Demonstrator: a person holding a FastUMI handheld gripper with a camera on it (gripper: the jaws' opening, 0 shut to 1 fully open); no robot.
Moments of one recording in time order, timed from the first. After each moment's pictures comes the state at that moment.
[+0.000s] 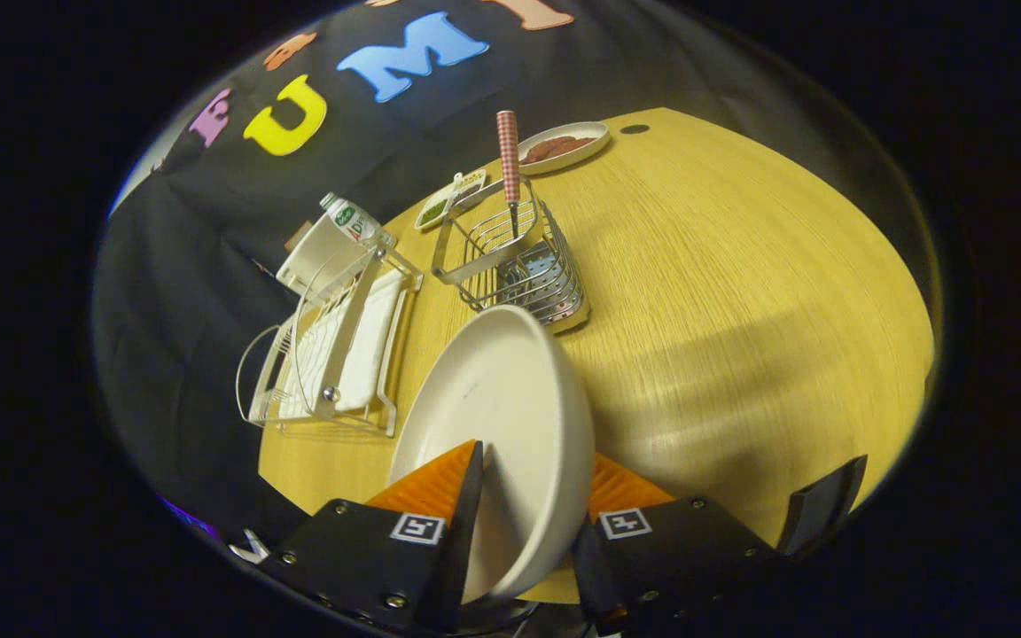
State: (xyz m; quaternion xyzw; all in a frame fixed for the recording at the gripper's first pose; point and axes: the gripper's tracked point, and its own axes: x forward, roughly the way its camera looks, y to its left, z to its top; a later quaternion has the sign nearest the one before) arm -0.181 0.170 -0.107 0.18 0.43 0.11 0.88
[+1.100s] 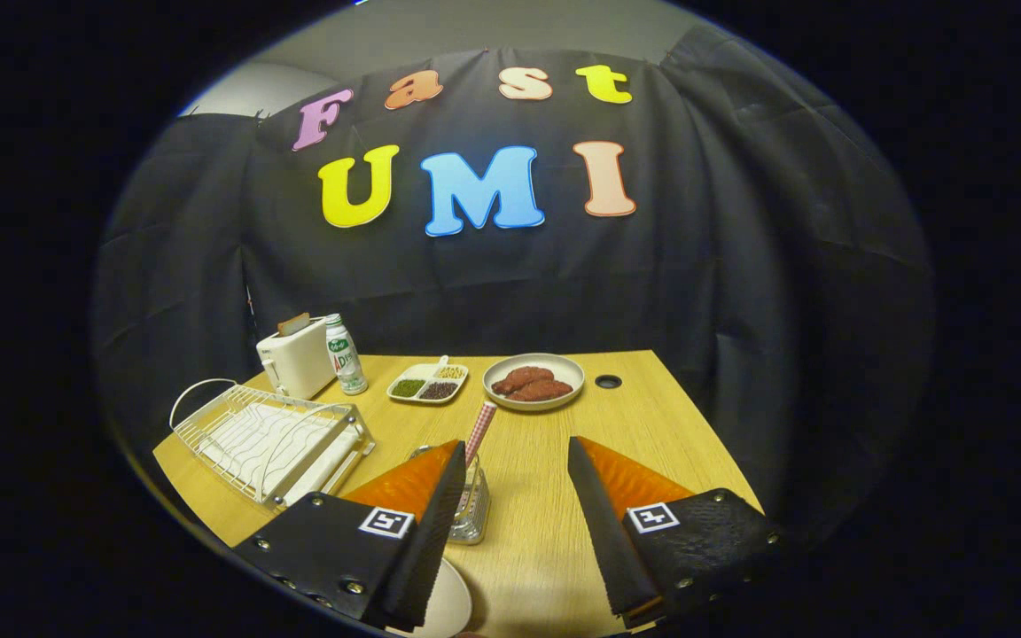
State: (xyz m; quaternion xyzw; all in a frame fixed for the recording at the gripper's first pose) arm -0.070 0.082 0.071 0.00 0.13 0.06 0.99
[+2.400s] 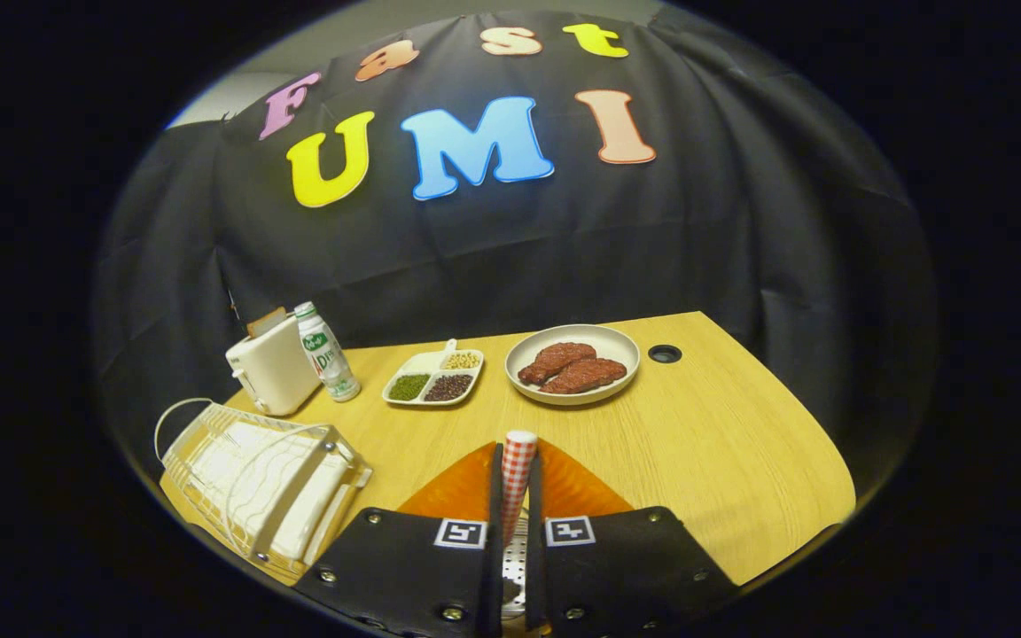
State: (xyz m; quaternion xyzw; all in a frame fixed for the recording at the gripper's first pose) arm 0.027 0.149 0.013 0.07 0.19 0.07 0.98
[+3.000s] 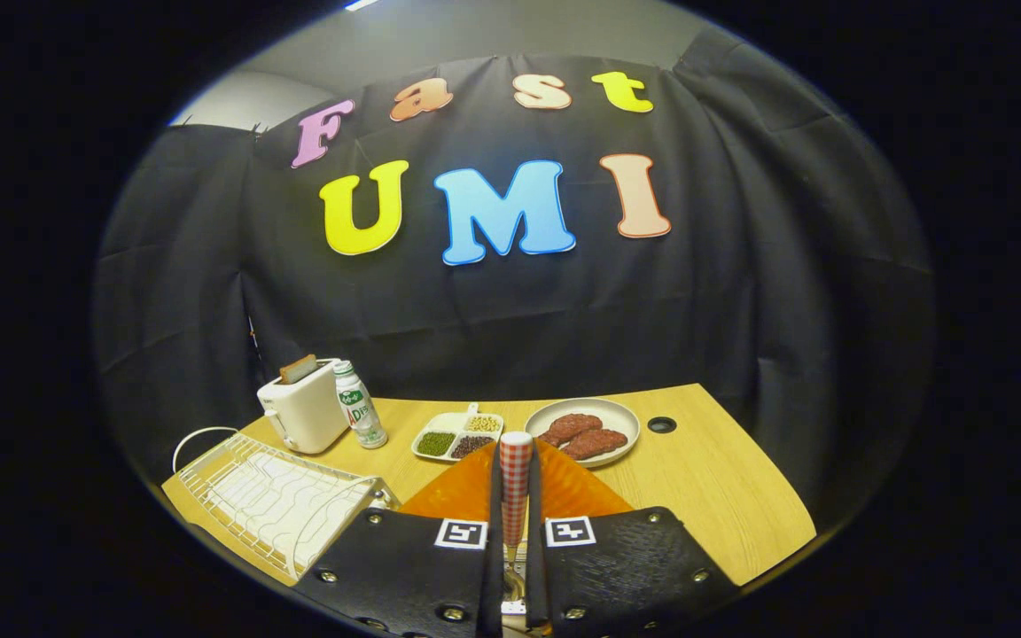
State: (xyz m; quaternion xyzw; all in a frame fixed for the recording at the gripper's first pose) arm 0.004 0.155 0.112 0.03 0.10 0.07 0.99
